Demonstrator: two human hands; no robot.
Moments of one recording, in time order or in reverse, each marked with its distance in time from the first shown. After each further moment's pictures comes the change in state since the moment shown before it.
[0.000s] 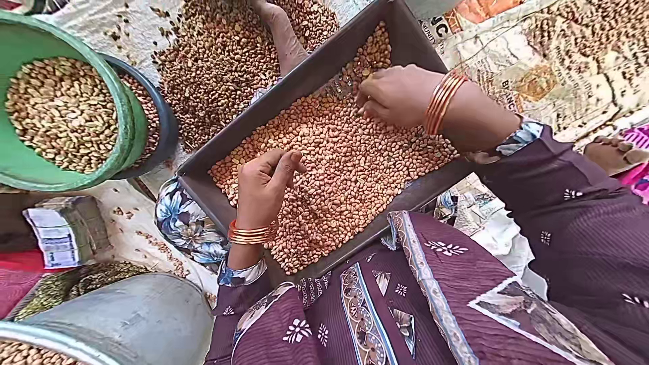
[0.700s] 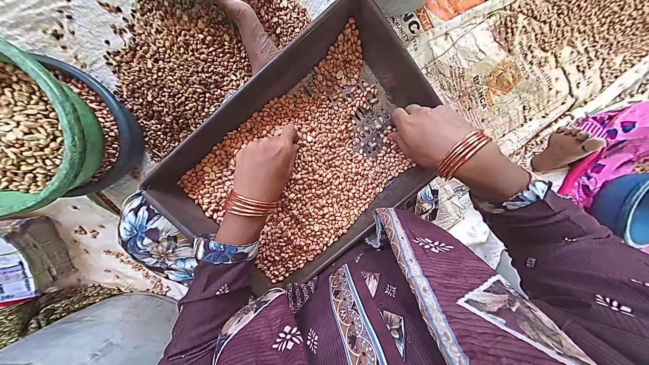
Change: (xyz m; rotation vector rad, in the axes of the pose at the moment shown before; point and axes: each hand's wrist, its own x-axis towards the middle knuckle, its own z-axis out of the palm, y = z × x) left_hand 0.050 0.009 0.035 0.945 -0.345 0.089; right_hand -0.076 -0.008 0.037 -0.050 -0.043 0.545
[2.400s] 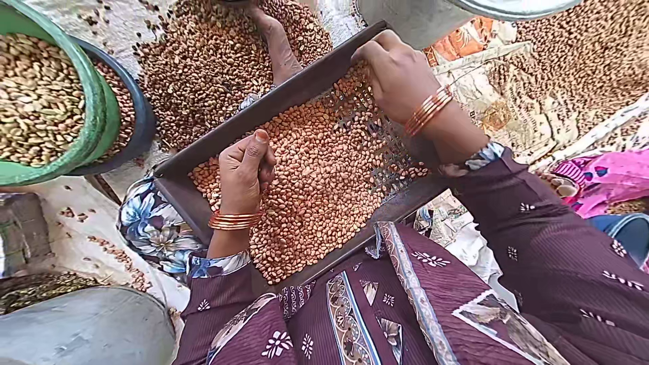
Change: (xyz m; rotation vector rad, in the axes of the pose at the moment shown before) left_hand -0.033 -0.025 0.007 -1.540 0.429 -0.145; right_hand 0.070 -0.034 -0.058 0.180 0.454 -0.367
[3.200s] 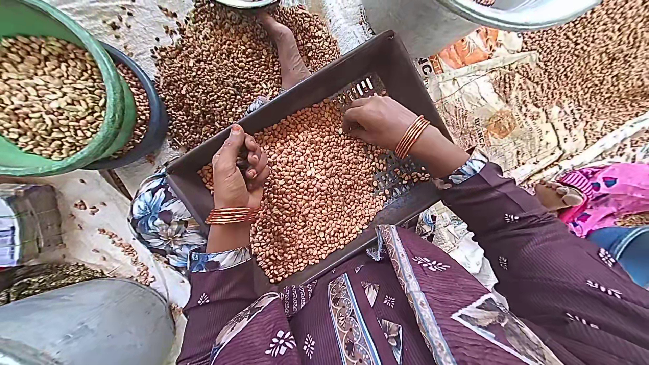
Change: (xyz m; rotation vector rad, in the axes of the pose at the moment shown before) left_hand 0.000 0.008 -0.008 -0.348 0.185 -0.204; right_hand -0.001 0.008 0.040 0.008 -0.248 -0.359
